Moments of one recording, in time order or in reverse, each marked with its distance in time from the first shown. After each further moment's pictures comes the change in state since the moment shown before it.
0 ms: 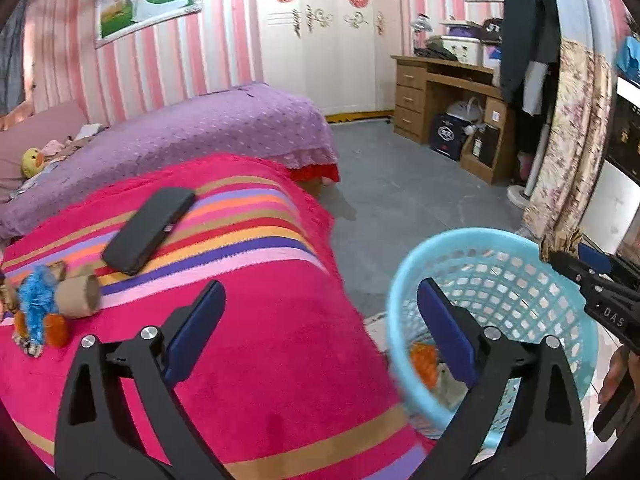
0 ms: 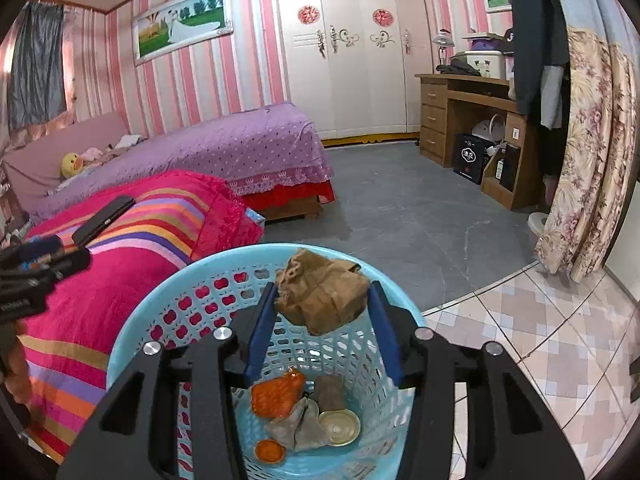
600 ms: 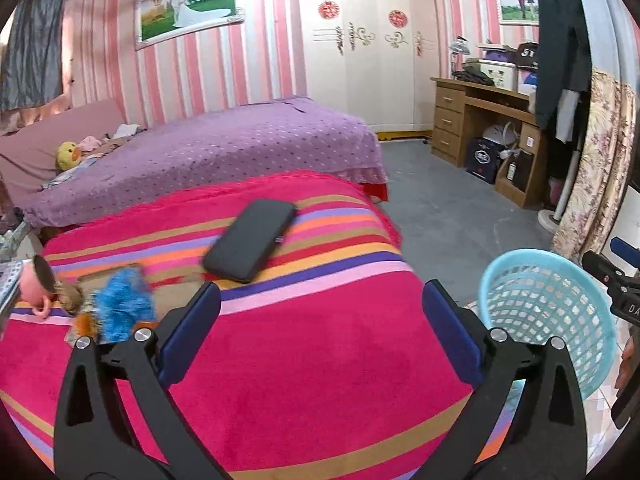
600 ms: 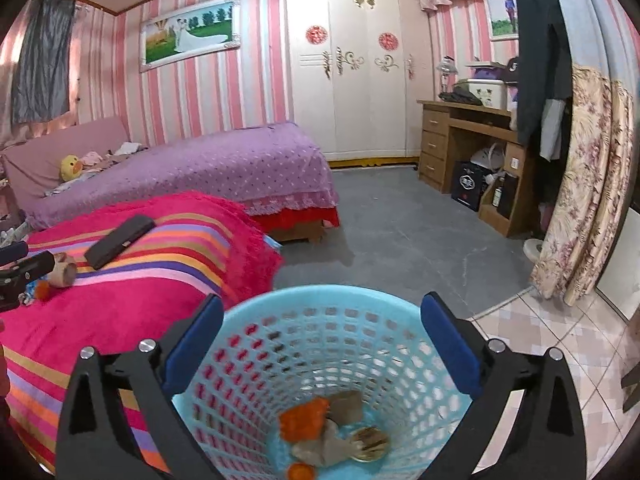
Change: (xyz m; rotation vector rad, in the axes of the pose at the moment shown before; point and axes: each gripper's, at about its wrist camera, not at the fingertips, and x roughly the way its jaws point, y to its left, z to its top) left arm -0.049 0.106 -0.002 -0.058 -0.055 0.110; right arm -0.025 0.066 0.026 -0.033 -0.082 -0.015
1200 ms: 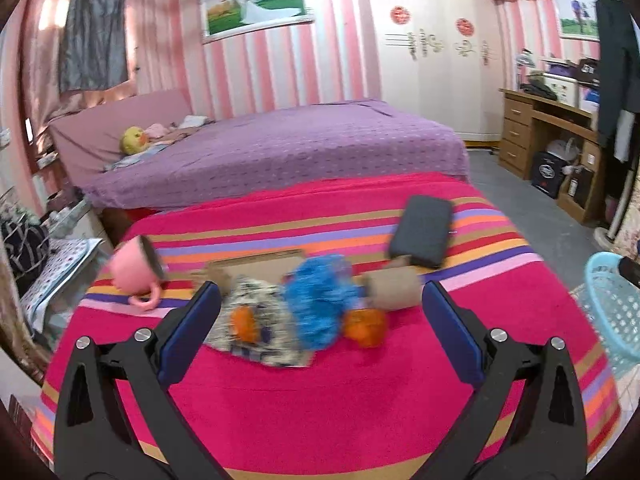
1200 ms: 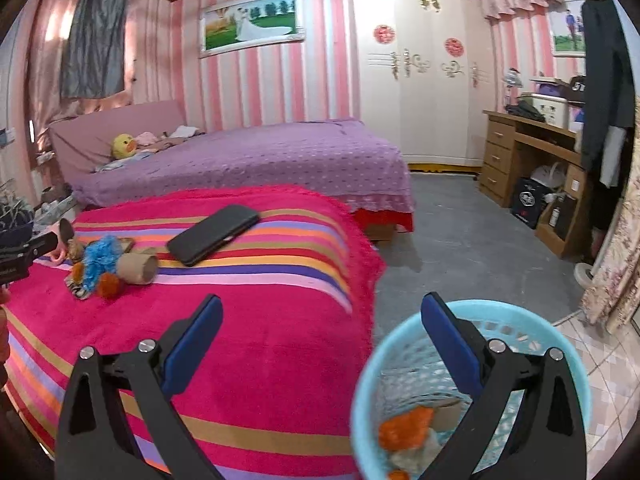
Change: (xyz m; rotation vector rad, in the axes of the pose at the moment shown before) left arm -0.029 0.176 -0.021 -0.086 -0.004 0.209; right arm 0.002 0.132 0.001 -0.102 0.018 0.182
